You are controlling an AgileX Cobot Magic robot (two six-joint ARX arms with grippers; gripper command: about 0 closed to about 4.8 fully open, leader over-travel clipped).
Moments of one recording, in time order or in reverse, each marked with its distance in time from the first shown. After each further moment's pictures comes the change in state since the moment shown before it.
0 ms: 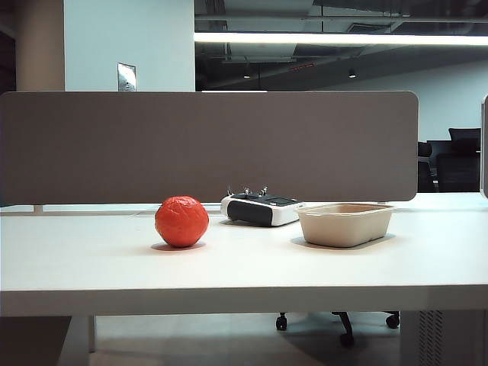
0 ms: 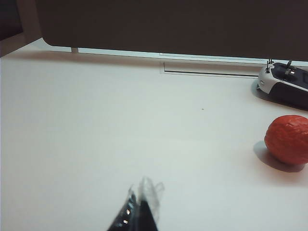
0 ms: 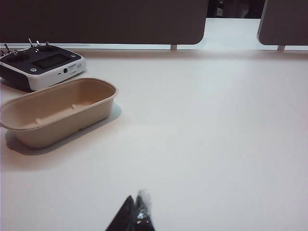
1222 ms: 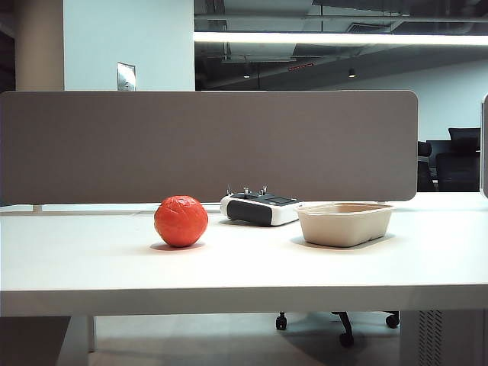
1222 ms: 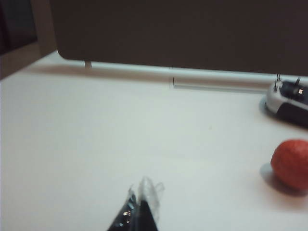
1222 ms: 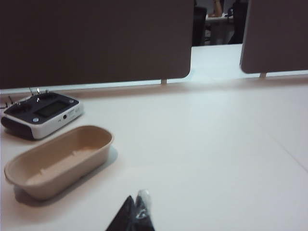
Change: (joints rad) left arm 0.000 0.000 0.079 -0.037 -0.045 -0.002; right arm 0.000 0.003 0.200 -0.104 0.043 0.048
